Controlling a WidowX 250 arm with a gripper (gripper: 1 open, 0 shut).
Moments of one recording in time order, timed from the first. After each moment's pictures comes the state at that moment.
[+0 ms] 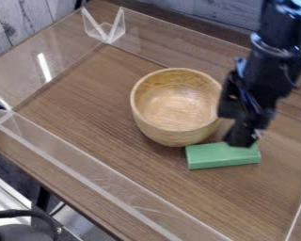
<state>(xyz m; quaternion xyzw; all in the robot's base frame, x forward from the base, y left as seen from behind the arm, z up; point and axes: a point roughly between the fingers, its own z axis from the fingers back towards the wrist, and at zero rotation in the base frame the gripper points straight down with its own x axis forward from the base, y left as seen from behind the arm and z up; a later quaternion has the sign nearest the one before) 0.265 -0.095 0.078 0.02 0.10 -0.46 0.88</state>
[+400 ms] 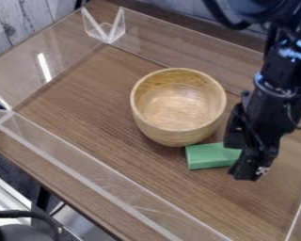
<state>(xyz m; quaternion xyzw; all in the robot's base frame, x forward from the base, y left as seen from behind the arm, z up) 0.257 -0.099 0.048 0.00 0.07 -0.45 0.89</state>
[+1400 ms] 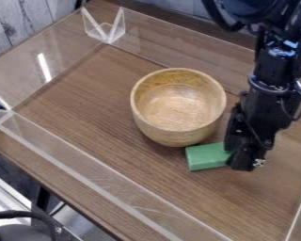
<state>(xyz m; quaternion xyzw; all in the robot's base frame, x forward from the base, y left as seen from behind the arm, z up) 0.273 -0.091 0.032 -0.04 0.07 -0.45 0.89</state>
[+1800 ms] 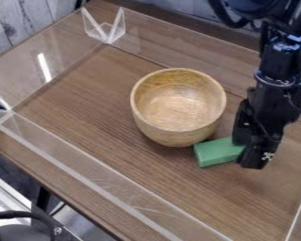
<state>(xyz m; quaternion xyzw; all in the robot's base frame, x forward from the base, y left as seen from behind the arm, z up) 0.280 -0.100 0.025 -0.06 0.06 -0.45 0.89</state>
